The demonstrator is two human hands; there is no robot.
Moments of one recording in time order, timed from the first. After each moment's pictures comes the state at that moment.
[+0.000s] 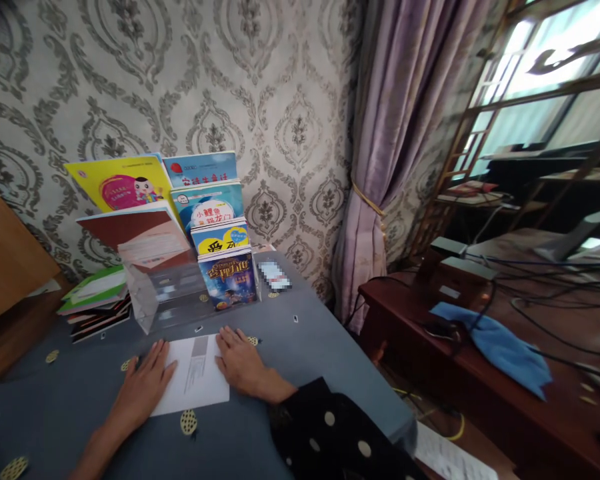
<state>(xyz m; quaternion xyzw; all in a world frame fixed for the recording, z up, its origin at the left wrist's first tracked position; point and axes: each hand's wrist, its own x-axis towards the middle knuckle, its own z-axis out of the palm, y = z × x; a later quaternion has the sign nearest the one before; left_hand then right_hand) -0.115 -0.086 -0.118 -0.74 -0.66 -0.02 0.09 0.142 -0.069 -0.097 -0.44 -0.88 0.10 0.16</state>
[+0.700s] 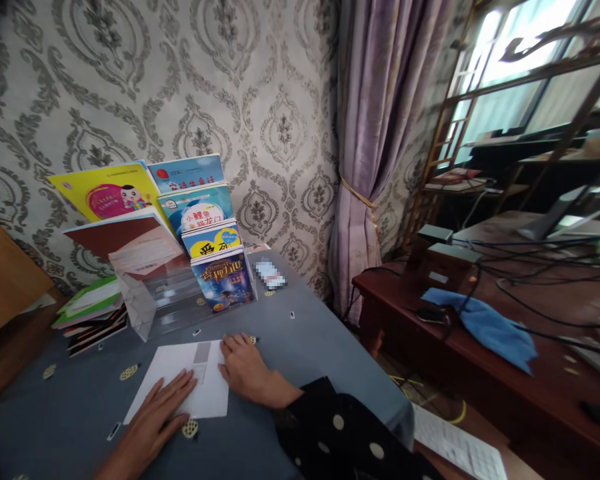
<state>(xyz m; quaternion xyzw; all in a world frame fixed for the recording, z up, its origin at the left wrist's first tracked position) -0.121 -0.121 -0.142 -0.90 -0.41 -0.13 0.05 0.152 -0.088 -0.081 -0.46 -0.87 0.08 0.18</state>
